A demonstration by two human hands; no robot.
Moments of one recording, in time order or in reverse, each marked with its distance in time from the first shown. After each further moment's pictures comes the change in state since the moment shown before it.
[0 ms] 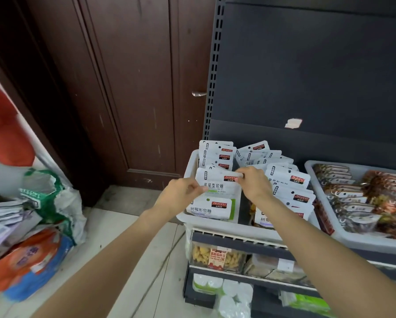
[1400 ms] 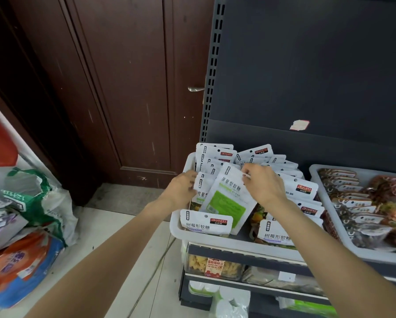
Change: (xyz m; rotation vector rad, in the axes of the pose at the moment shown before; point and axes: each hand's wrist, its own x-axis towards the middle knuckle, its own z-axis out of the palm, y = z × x) left_hand 0.068 -0.013 0.005 0.025 -0.070 -0.035; right_hand 0.029 -0.002 -0.015 -0.219 0.084 -0.050
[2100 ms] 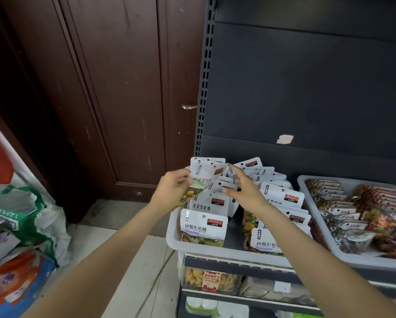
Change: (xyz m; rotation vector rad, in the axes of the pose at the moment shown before) left_hand -0.017 0.027 -0.027 -0.353 0.190 0.175; right_hand -0.010 -0.006 -0.008 0.696 -0.251 0.069
